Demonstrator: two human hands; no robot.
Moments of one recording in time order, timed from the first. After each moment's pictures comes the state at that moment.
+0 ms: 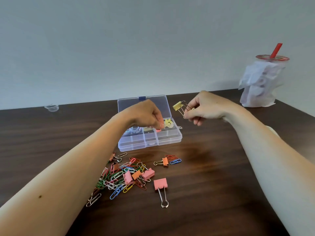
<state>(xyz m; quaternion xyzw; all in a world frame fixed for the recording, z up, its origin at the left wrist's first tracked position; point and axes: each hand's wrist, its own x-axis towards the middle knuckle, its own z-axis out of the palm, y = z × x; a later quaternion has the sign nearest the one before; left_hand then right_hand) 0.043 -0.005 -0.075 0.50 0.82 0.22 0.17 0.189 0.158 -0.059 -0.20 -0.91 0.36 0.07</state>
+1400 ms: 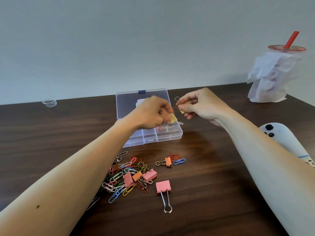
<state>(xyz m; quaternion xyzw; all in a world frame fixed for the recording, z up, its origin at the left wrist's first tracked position) 0.049 0.005 -0.095 0.52 0.80 0.29 0.08 0.162 0.159 -0.093 -0.18 -0.83 0.49 0.18</state>
